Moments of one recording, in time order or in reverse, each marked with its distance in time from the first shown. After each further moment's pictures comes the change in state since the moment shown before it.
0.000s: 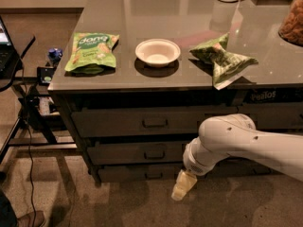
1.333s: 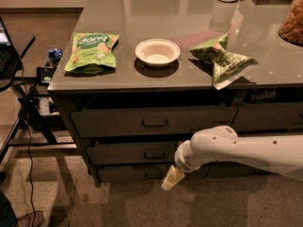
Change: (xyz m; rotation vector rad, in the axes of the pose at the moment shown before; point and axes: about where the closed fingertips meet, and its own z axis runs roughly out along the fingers) arm -0.017 -0.047 0.081 0.087 -0.118 0.035
